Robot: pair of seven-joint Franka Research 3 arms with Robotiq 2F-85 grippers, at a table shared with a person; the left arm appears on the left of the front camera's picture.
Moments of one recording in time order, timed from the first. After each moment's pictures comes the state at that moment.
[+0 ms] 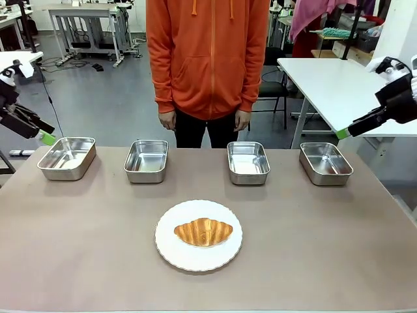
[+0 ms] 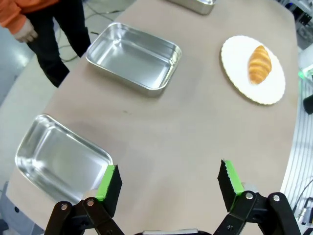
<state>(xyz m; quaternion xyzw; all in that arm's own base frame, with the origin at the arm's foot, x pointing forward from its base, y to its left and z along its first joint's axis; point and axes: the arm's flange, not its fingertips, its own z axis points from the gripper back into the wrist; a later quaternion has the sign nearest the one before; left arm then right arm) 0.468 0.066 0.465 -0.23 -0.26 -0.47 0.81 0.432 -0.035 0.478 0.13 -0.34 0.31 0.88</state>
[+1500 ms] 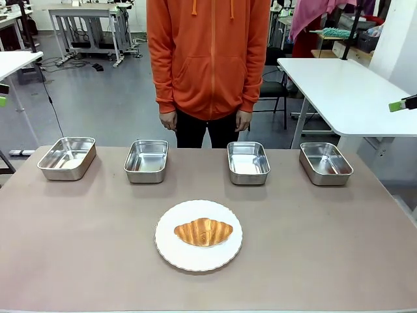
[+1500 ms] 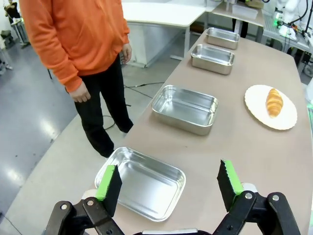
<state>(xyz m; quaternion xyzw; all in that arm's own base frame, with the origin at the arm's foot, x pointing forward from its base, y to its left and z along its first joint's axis) 0.499 0.208 0.492 -0.27 -0.46 -0.46 0.71 0.483 -0.200 0.492 0.20 -0.41 0.25 0.85</state>
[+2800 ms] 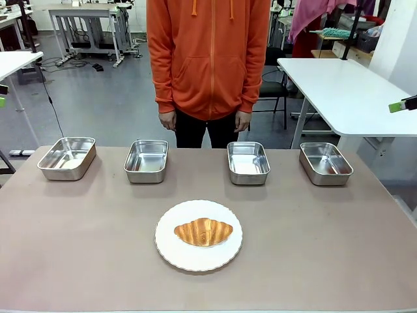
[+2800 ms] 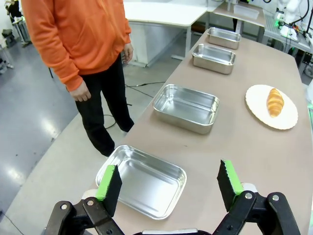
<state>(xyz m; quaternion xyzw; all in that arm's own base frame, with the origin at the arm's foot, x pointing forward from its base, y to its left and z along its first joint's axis) 0.498 0.212 0.491 -0.27 -0.46 -0.45 0.71 0.483 -0.199 0.491 0.20 -0.41 0.25 0.85</state>
